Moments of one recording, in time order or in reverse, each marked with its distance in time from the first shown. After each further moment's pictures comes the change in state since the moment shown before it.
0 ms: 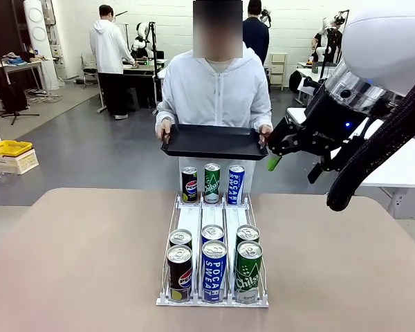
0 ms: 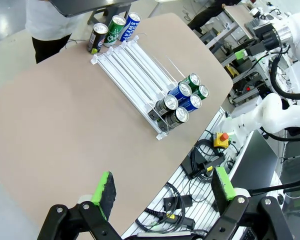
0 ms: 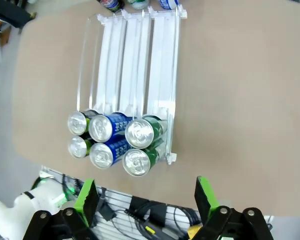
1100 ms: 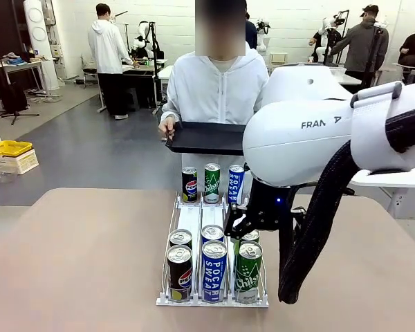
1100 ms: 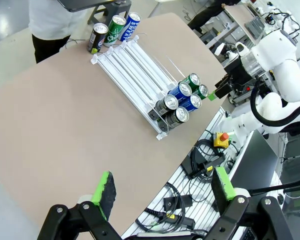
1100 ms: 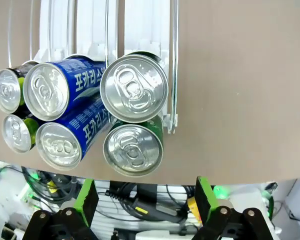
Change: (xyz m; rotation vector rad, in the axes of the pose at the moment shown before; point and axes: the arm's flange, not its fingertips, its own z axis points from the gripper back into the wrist) left arm 0.000 0.000 0.000 0.000 0.001 0.000; right arm -0.046 0.052 -0.138 -0.245 0.257 -0.051
